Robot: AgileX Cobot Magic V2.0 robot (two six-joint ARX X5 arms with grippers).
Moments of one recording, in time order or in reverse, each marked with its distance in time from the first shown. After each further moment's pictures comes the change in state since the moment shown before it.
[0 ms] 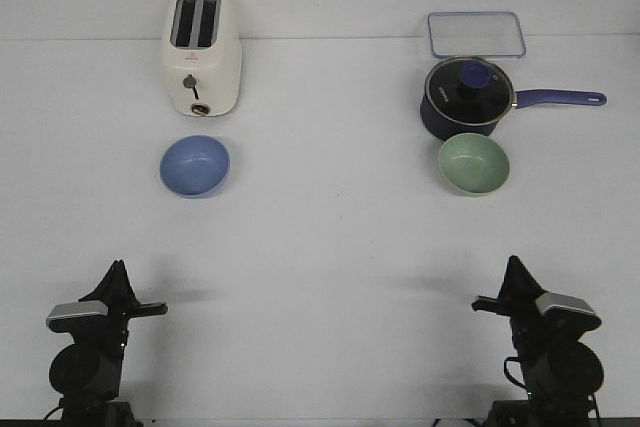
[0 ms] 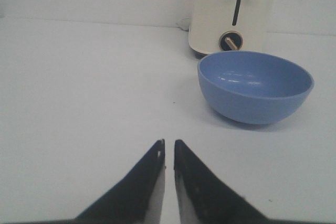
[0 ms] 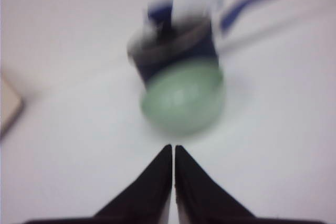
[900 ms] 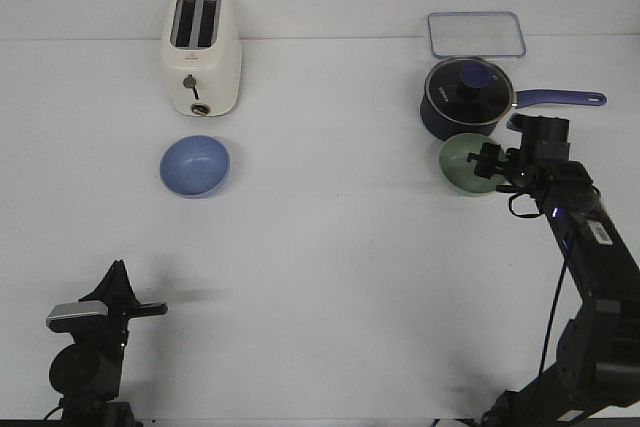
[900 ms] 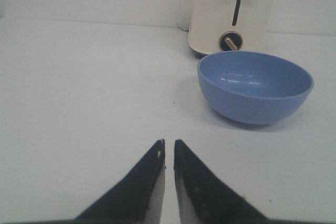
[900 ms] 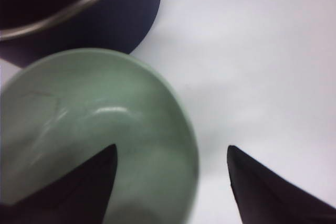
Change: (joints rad) left arm 0.000 0.000 0.000 0.000 0.000 0.000; right arm -0.132 1.588 0.984 -0.216 -0.024 -0.180
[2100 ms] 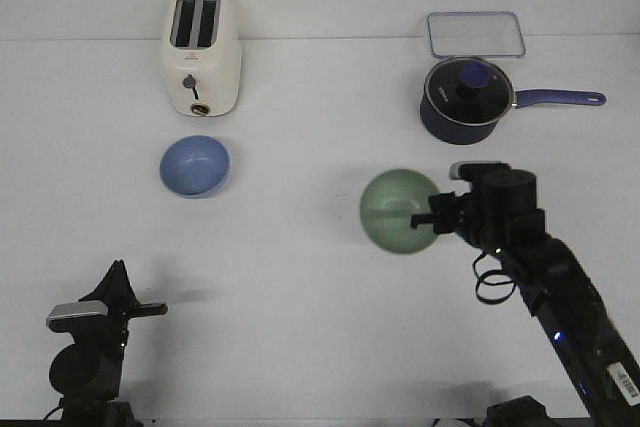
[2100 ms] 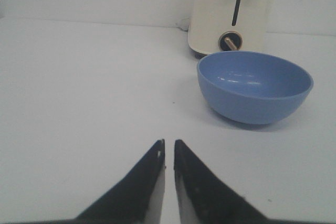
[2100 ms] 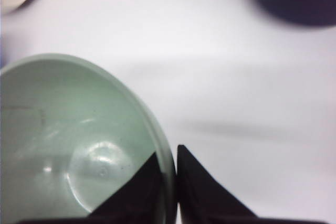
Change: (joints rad) left arm 0.000 0.000 0.000 0.000 0.000 0.000; right arm 0.378 -0.574 -0.291 -0.079 -0.182 0.062
